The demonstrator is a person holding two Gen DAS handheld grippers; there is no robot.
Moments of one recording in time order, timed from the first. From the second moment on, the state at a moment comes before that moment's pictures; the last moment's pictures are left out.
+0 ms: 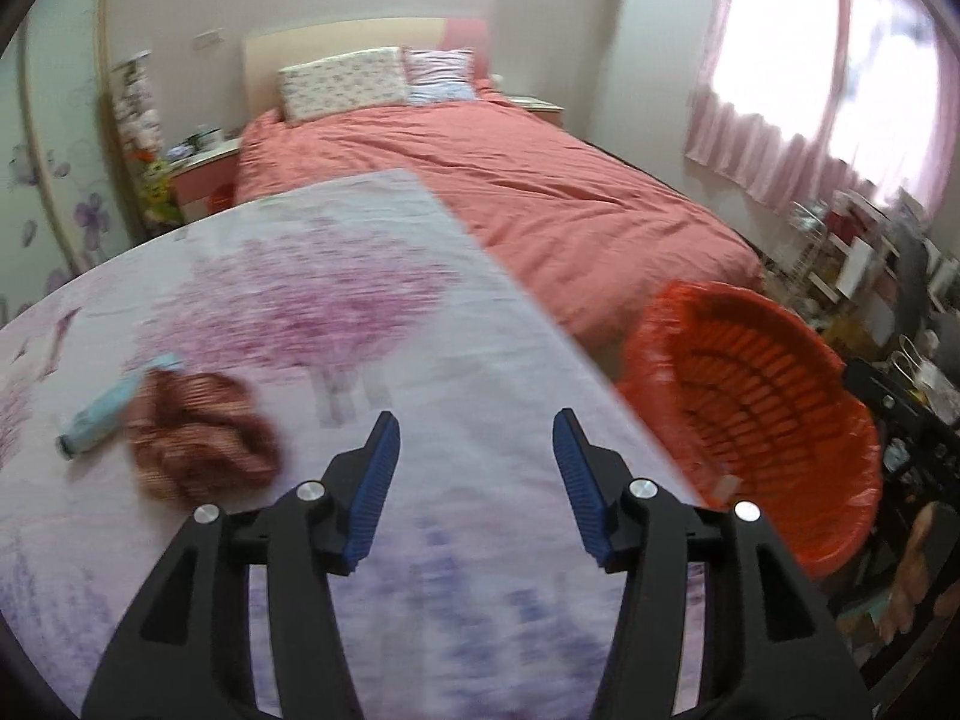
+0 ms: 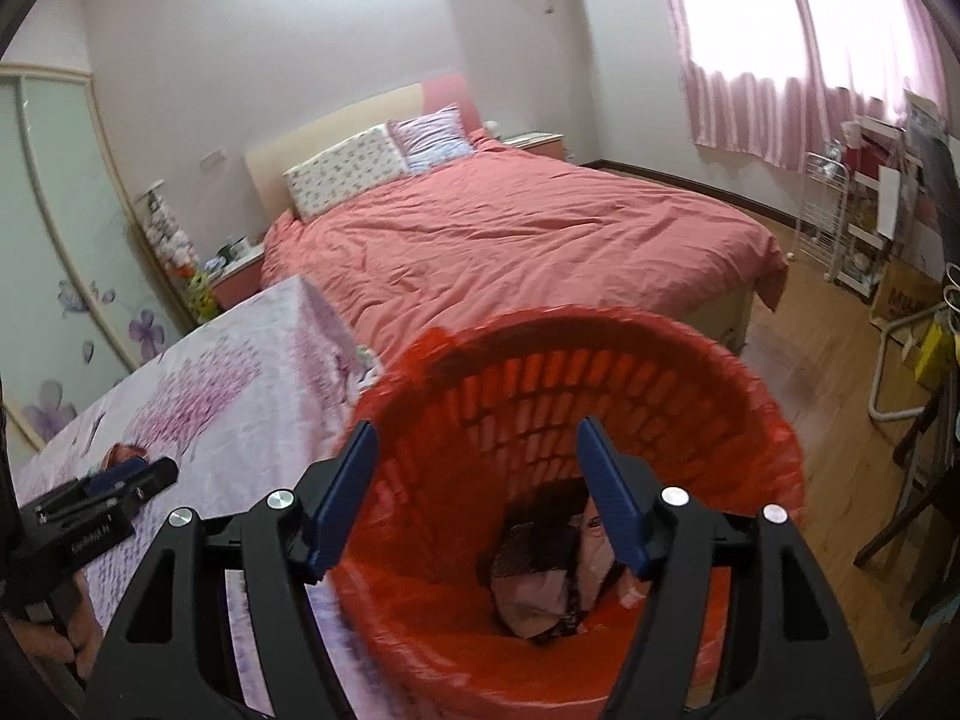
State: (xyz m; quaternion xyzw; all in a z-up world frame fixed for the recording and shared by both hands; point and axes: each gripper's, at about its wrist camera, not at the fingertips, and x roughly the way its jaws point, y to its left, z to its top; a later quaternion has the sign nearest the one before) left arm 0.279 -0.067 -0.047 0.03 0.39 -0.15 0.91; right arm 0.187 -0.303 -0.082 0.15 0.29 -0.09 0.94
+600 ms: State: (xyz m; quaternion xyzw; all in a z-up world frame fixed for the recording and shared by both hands) left arm 0.324 0.151 -0.062 -0.02 0.39 0.01 0.92; right arm 0.220 -0.176 -0.087 0.10 0.34 0.02 0.93
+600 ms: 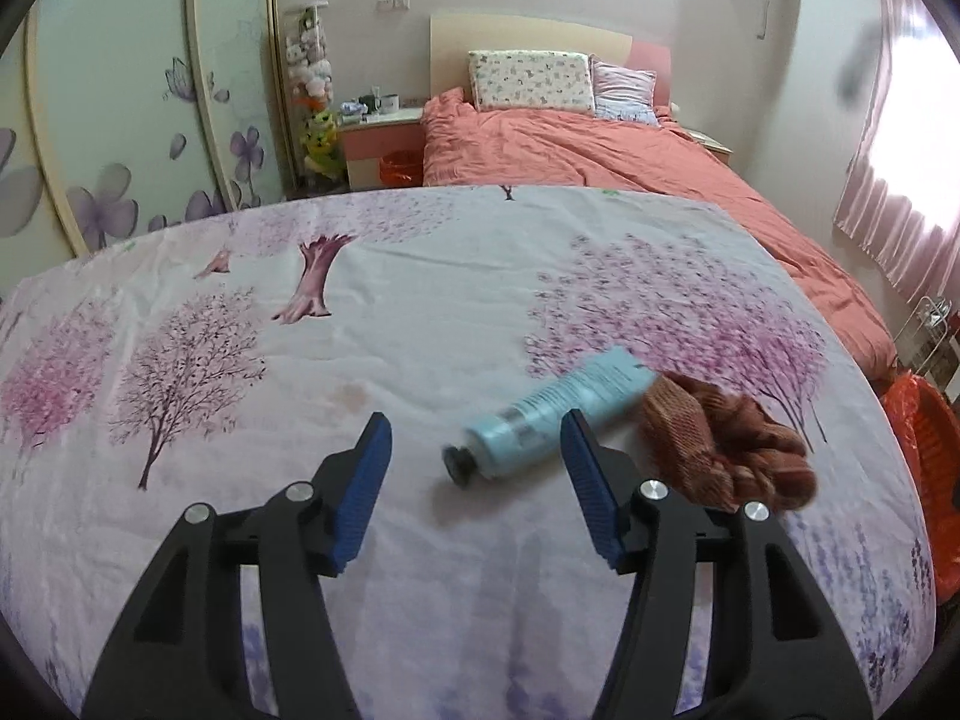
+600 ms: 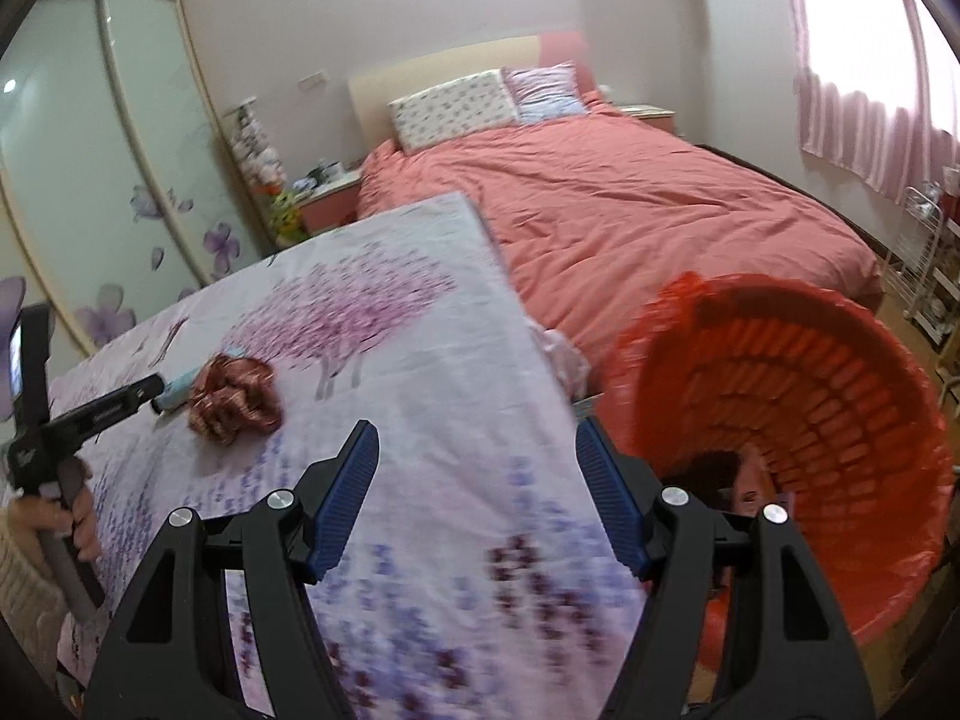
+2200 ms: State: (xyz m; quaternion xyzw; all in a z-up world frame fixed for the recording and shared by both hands) left arm 0.285 0.186 -0.082 -0.02 0.43 0.04 0.90; right arm 0.240 -0.053 -0.099 0.04 0.38 0.08 0.92
